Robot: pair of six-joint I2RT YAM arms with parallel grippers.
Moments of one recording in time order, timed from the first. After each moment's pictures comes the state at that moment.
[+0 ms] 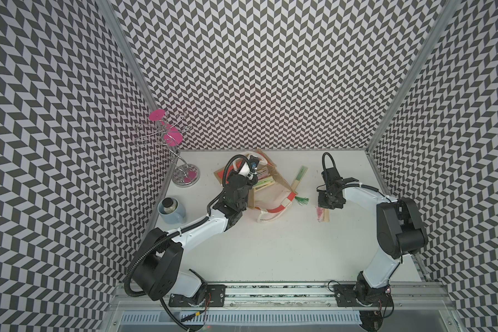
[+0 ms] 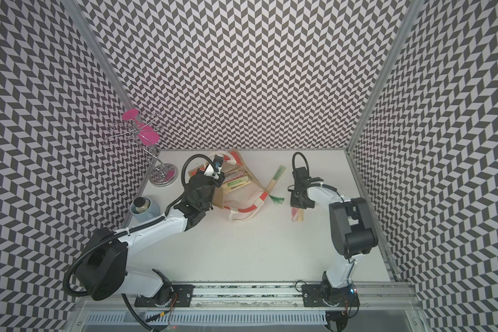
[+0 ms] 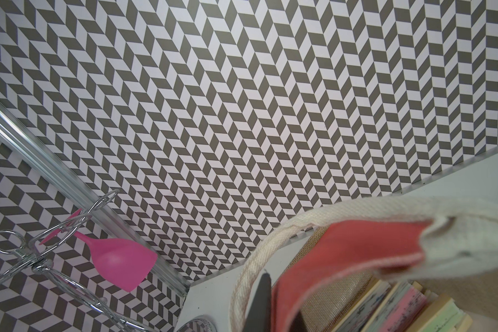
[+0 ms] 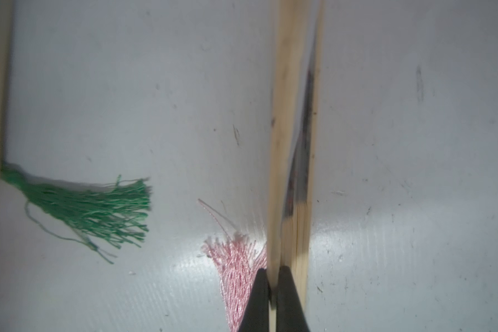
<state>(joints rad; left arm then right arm) -0.62 1.43 0.85 0.60 -0.59 0.48 0.23 1.78 1.14 -0.68 0.09 0.38</state>
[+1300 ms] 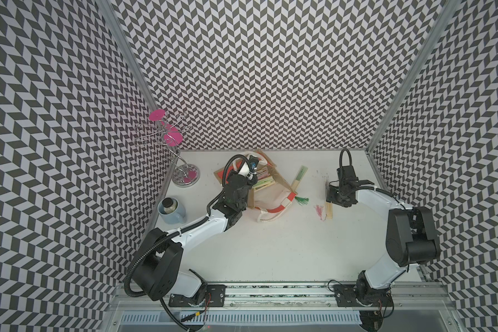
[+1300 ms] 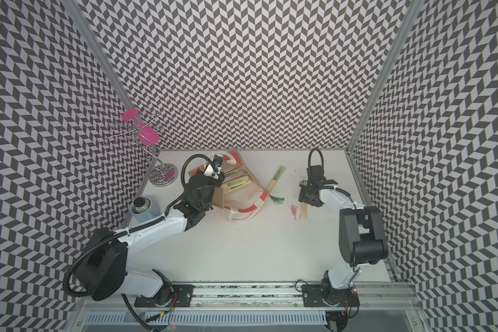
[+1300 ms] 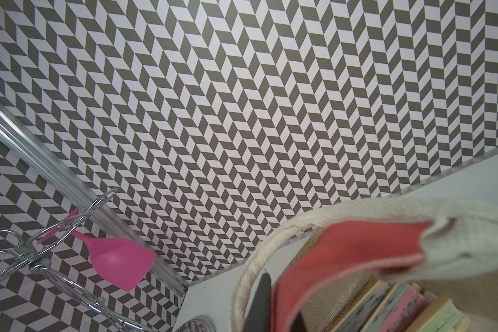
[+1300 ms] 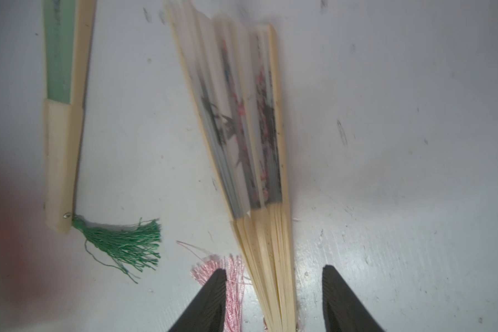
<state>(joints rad) -0.61 1.43 0.85 0.60 -0.58 0.47 0.08 1.65 1.03 -0.54 -0.05 0.40</state>
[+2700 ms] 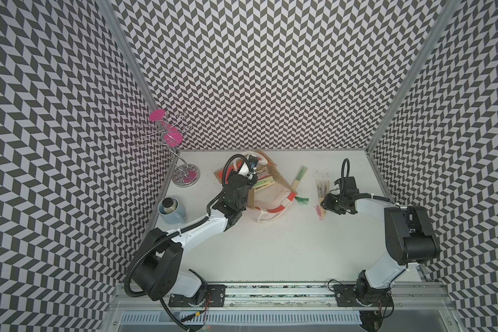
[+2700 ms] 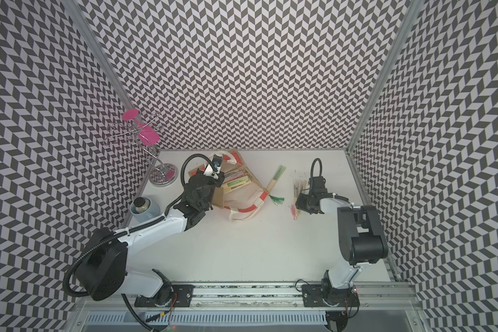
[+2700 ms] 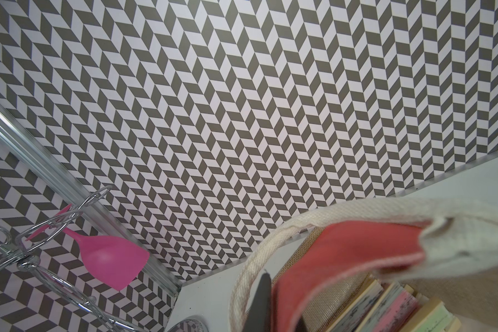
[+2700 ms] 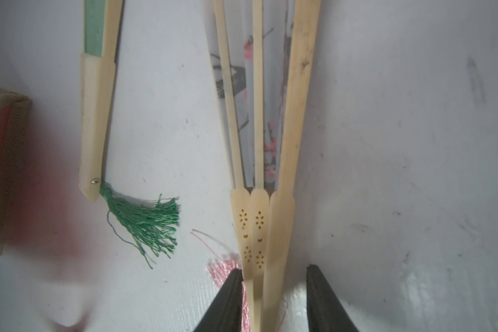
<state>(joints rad) -0.61 1.43 0.85 0.60 -0.56 0.44 0.08 1.68 0.87 -0.26 -0.25 0.38</state>
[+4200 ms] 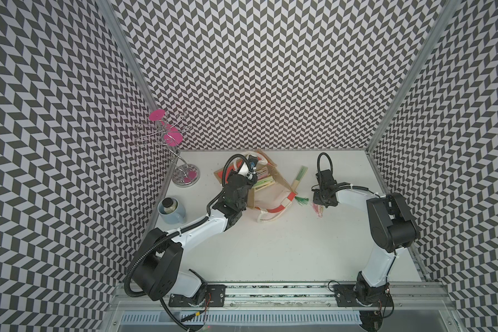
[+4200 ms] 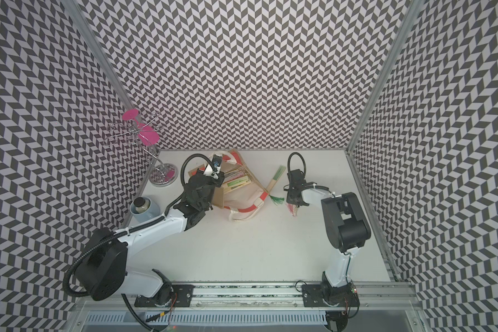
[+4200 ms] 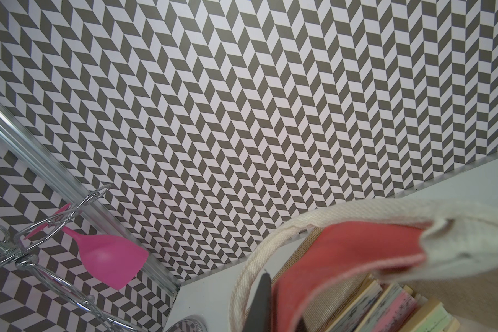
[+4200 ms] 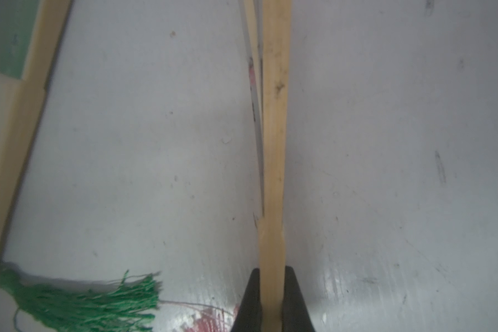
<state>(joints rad) -0.61 1.43 0.85 0.60 -0.56 0.43 0.26 1.84 1.09 -0.40 0.19 0.45</state>
